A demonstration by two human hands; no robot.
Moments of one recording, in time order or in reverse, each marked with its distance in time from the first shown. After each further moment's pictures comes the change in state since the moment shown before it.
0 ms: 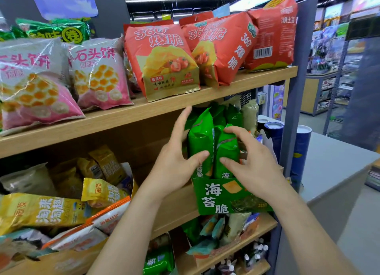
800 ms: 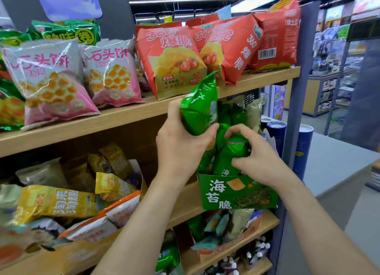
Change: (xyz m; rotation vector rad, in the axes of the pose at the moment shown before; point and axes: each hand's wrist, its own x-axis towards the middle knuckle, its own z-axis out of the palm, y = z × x) left_hand 0.002 0.036 0.003 0.052 0.558 0.165; right_hand 0.007 -0.016 -0.008 0.129 -0.173 0.086
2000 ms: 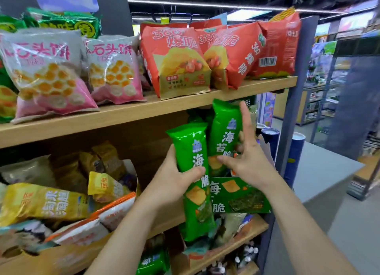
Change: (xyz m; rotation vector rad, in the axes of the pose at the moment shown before) left_hand -0.031 -0.044 -0.023 -0.206 -0.538 -0.461; right_hand 0.012 0.007 0.016 -0.043 0.106 -0.197
